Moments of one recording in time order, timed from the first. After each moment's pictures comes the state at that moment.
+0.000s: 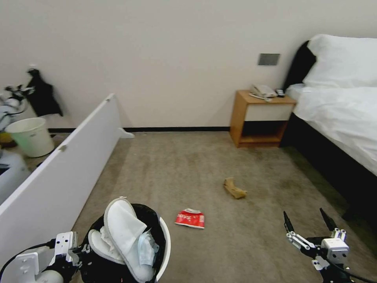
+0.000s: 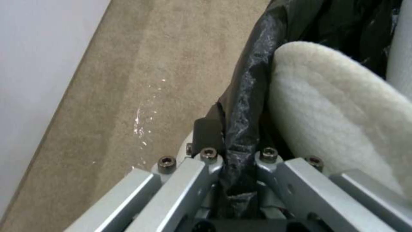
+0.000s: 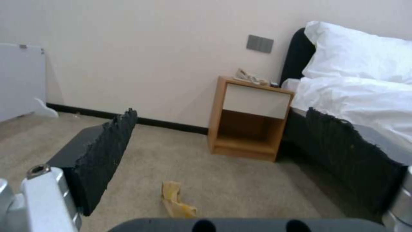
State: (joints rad) left arm 1.83 -1.10 -0.86 -2.47 -0.93 0.71 -0.43; right arm -1.82 1.43 0.84 2.18 0.16 0.30 -0.17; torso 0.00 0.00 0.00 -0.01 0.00
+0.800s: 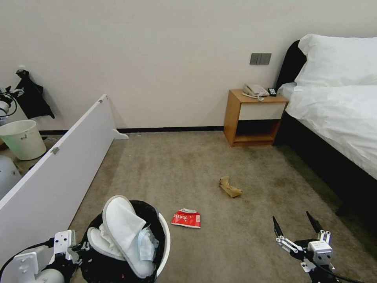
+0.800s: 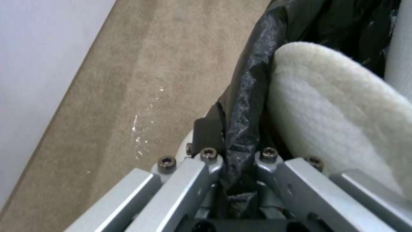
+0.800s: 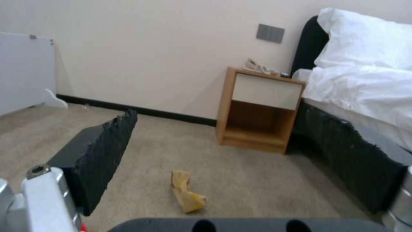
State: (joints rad) left arm 1.79 -1.09 -0.87 -2.46 -0.97 0.70 -0.44; right arm -1.78 1.45 0.81 2.11 0.14 0.31 -0.20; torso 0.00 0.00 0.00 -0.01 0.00
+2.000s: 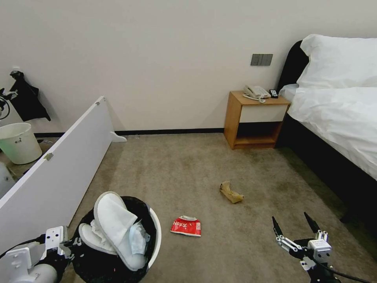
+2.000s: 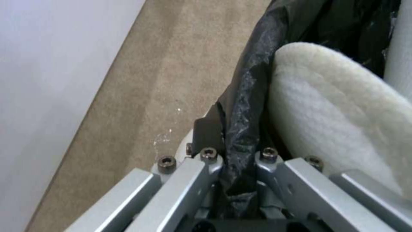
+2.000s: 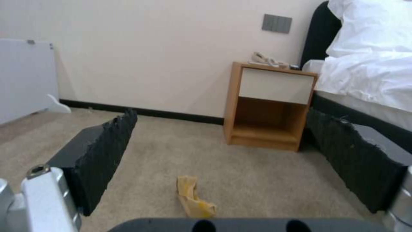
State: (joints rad) left arm 1.78 -1.08 -0.92 -2.41 -0.96 0.70 -0.44; right arm -1.76 1.43 0.82 2.08 0.21 0.29 -0.24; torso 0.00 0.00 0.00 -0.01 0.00
